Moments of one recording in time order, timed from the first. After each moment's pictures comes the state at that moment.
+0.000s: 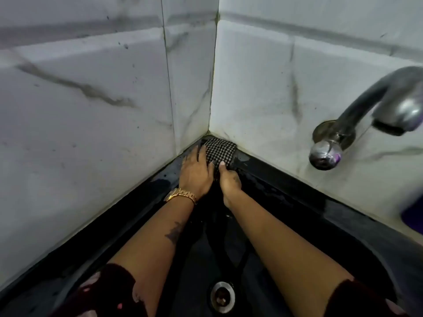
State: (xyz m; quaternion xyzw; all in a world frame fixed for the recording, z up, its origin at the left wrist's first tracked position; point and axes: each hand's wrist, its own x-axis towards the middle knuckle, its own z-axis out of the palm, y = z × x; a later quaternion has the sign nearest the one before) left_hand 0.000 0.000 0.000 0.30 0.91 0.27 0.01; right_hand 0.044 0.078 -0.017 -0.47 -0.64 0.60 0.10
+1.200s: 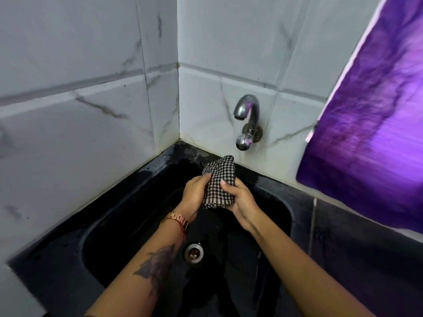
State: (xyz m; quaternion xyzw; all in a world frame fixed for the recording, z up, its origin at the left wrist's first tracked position) left_hand 0.203 -0.047 0.088 0.10 0.63 0.70 0.31; right_hand 0.295 0.040 0.088 -0.23 -0.54 0.79 0.17
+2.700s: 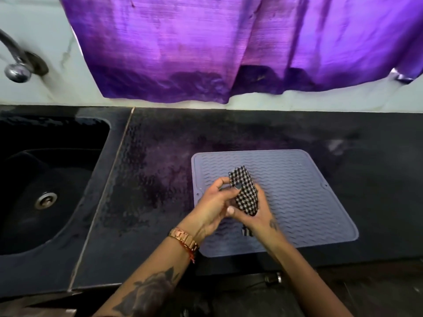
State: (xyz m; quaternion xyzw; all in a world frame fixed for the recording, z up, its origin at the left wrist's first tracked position) left_hand 0.762 -0.030 0.075 0.23 0.43 0.53 0.69; right_hand 0.894 -0.021 0.044 -0.47 -0.62 0.51 0.37
